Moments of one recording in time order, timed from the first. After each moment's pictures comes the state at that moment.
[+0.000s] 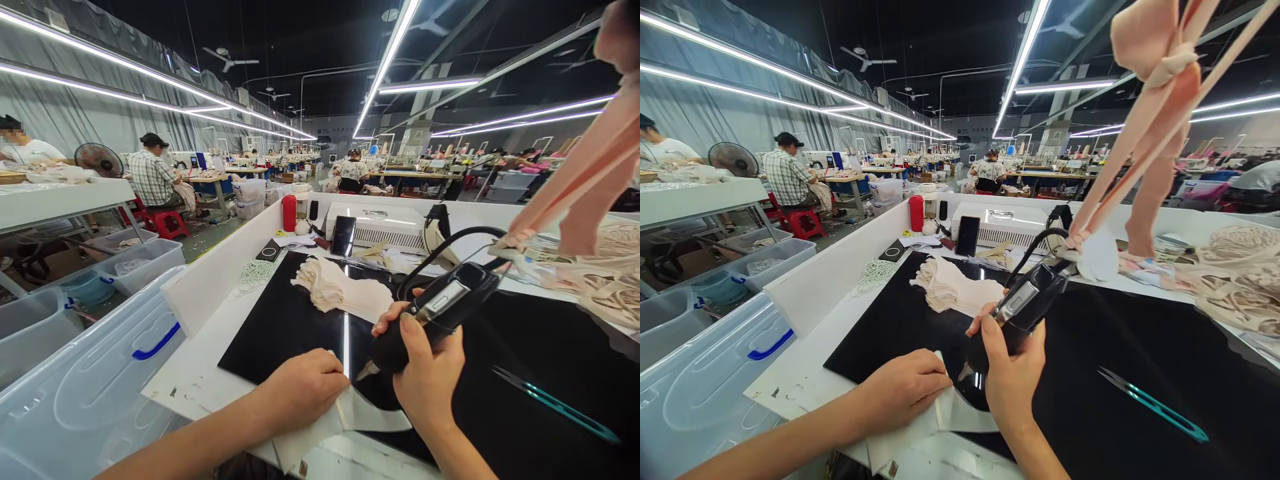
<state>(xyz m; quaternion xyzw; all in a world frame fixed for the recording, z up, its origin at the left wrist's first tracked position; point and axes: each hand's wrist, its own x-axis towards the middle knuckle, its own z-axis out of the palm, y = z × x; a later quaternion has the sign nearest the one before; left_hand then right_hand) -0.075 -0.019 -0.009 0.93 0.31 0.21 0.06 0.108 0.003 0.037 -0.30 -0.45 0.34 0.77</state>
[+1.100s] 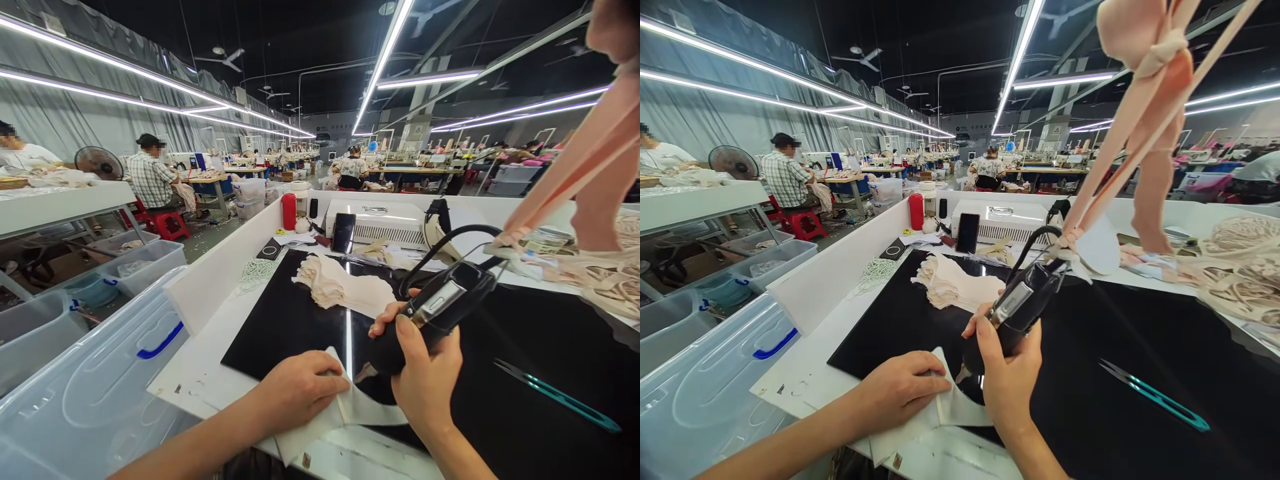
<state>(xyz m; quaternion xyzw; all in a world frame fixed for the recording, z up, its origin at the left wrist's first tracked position) -0.087 -0.024 -0.017 0.92 0.28 0.27 0.09 0.103 -0.007 0.034 -0.31 -0.45 0.35 0.76</state>
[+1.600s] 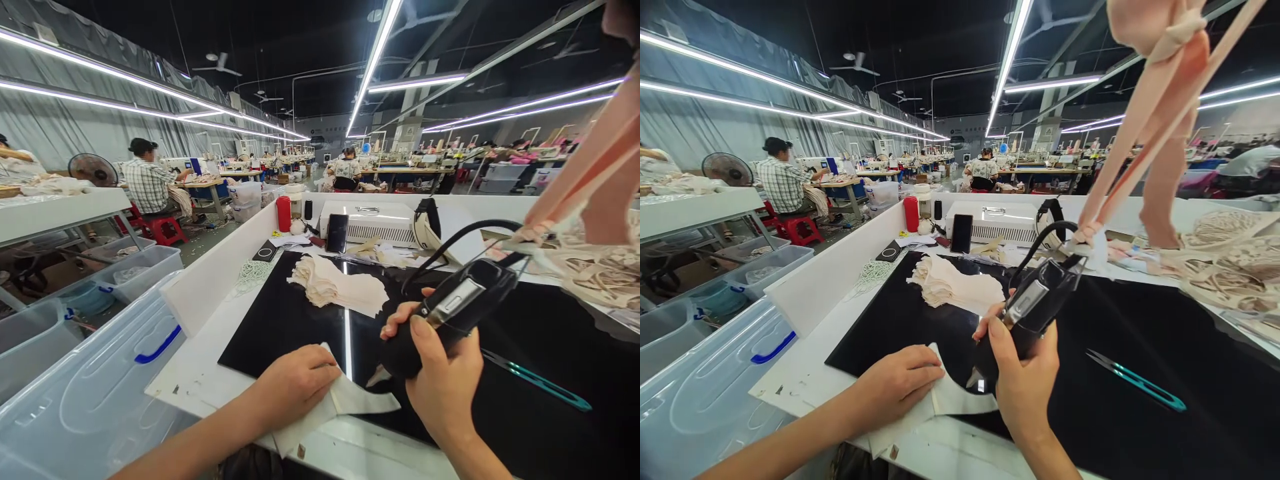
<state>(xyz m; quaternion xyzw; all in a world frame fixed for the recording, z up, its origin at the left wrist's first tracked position) -0.085 -0.027 -0.008 0.92 0.29 0.27 0.06 0.124 -0.017 0.043 -0.32 -0.44 0.34 0.77</state>
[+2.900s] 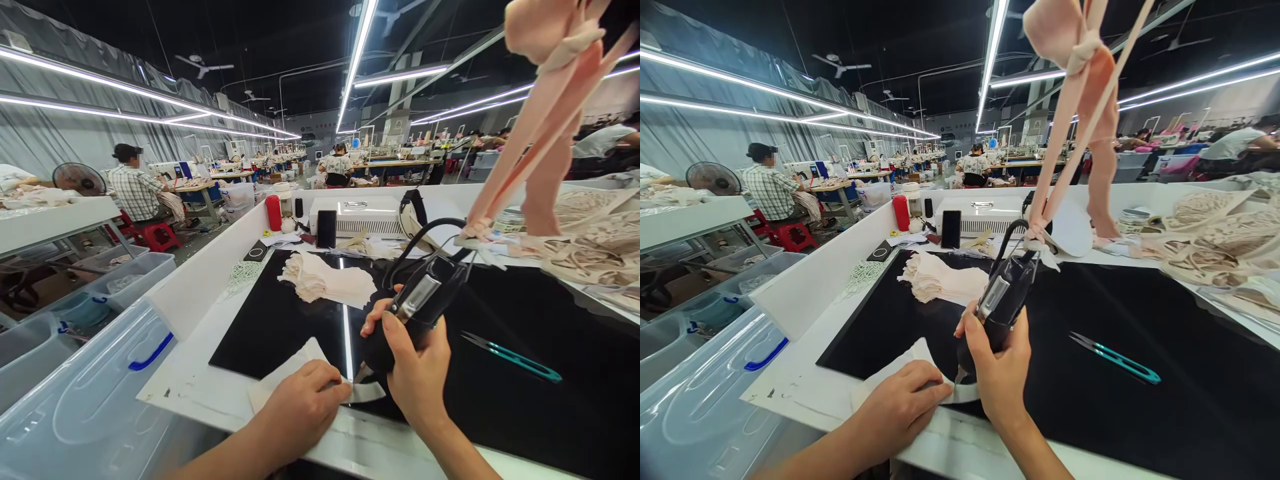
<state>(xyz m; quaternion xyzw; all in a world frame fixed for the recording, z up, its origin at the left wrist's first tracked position) -0.054 -0.053 -0.022 0.91 0.30 0.29 0.03 0.123 -0.024 0.035 -0.32 -0.46 0.33 0.76</state>
